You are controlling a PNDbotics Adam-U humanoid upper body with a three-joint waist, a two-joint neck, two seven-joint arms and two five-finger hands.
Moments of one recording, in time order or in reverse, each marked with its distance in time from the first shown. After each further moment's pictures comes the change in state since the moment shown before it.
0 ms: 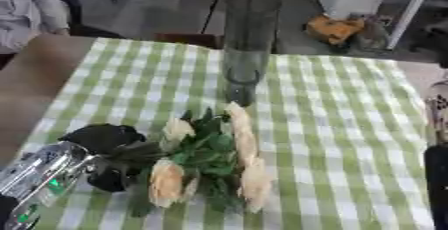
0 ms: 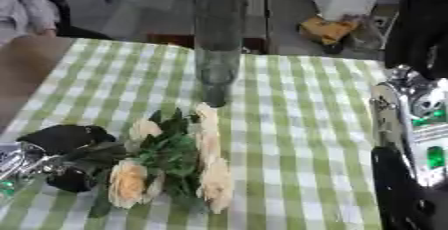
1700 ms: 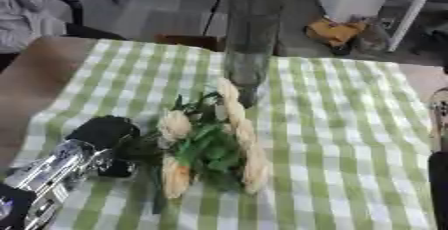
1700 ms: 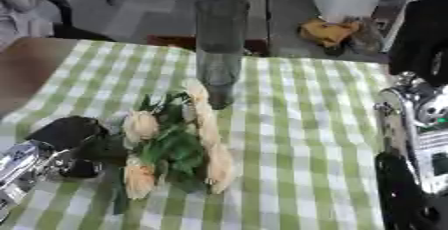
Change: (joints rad) left arm -0.017 -0.056 0.024 0.100 0.006 0.031 0.177; right arm 0.011 0.009 -0.012 0.000 0.003 0.010 -0.009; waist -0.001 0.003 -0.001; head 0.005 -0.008
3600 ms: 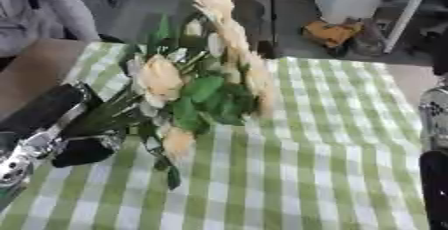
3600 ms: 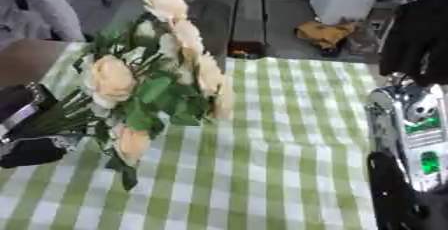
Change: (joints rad) left arm 0.119 0.201 0.125 -0.492 0.442 0.199 0.184; right arm 0.008 0.000 0.000 0.000 0.006 0.007 -0.023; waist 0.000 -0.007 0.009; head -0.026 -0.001
